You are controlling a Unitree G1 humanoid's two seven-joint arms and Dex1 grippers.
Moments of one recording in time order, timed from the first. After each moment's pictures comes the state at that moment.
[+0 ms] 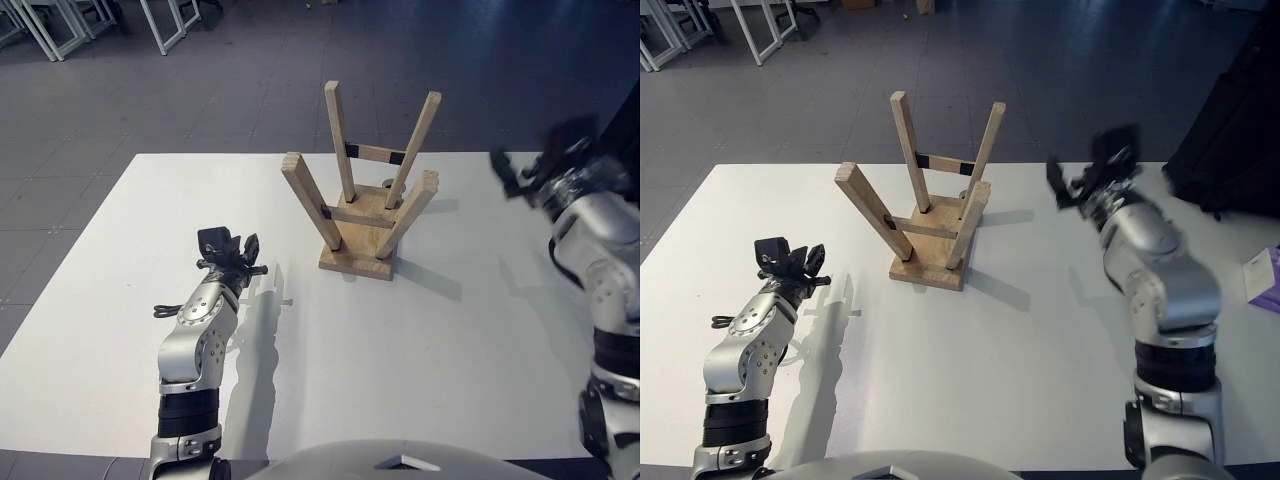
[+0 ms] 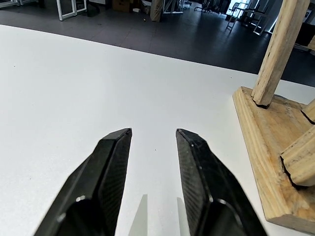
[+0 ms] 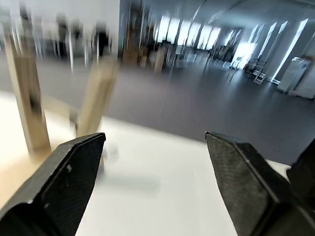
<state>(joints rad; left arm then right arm) -0.06 0.21 0.17 -0.20 -0.37 0.54 -0.01 -0.37 -0.59 0.03 -0.30 0.37 0.70 0.10</state>
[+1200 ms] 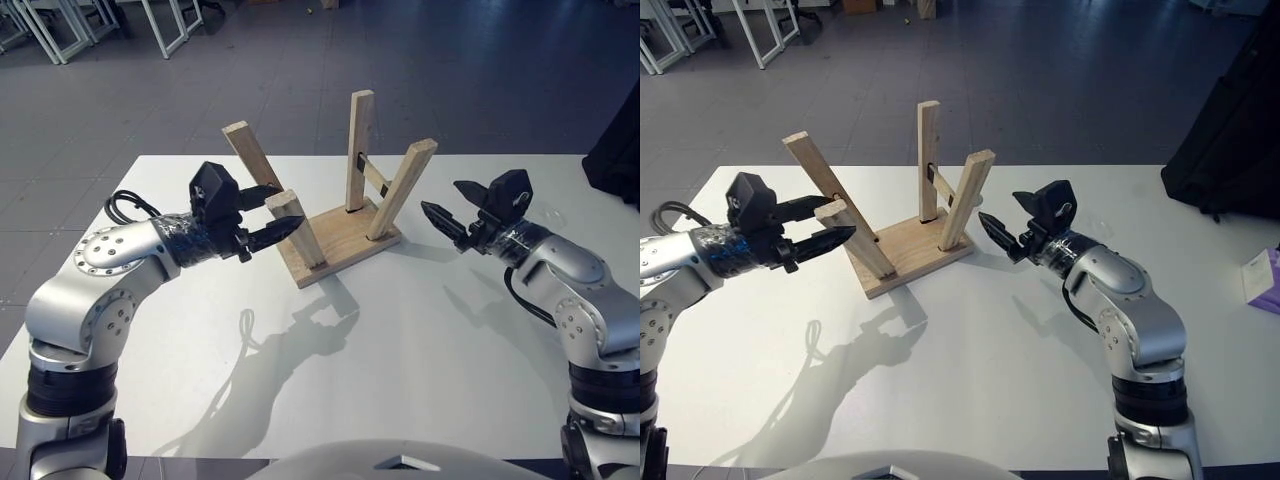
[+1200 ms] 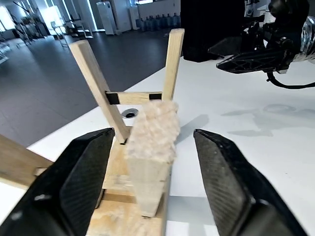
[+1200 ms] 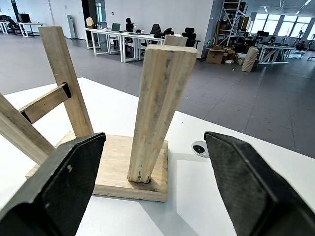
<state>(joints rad) -0.25 0.76 0.13 -0.45 -0.68 0.74 -0.71 -0.26 -0.49 -0.06 -0.42 0.48 0.68 0.42</state>
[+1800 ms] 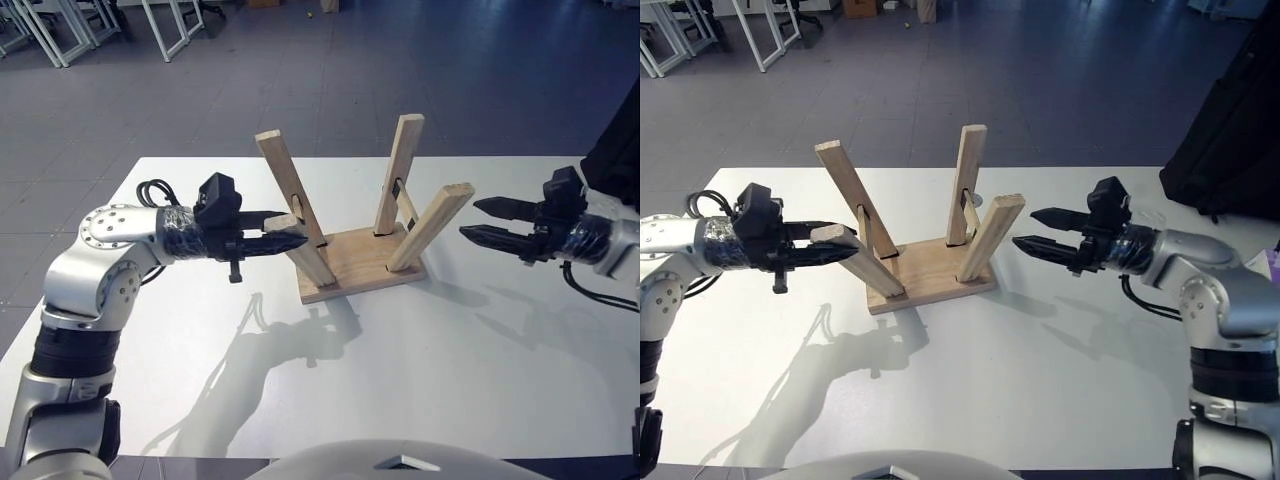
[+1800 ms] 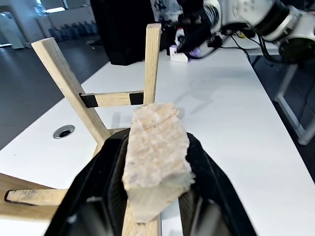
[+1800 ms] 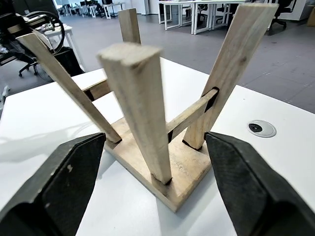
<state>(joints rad) -0.38 0.85 0.00 -0.15 -0.64 0.47 -1.24 -0.36 -0.82 -0.16 -0.12 0.67 0.73 1.07</state>
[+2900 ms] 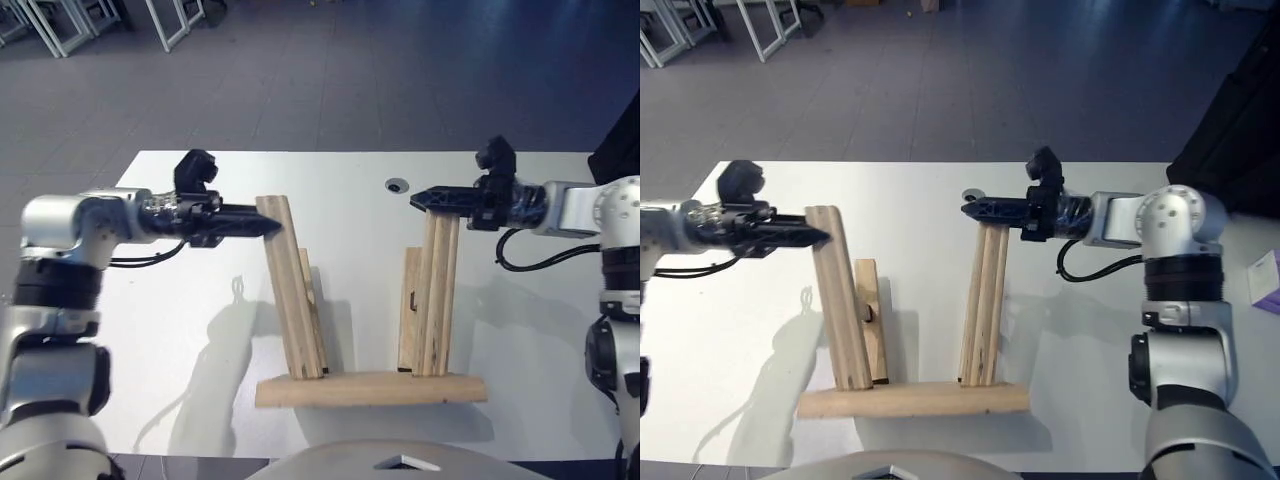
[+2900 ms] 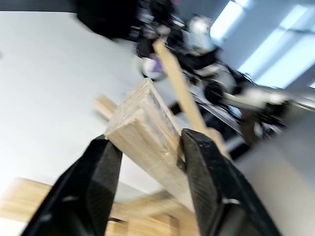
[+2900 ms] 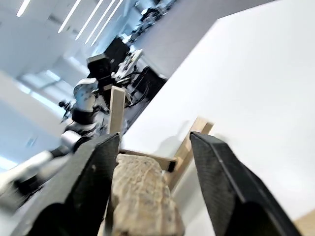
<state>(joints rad) -0.72 0.82 -0.13 0.43 -0.72 0.88 -1.41 -0.82 -0.61 0.01 0.42 0.95 1.26 0.88</state>
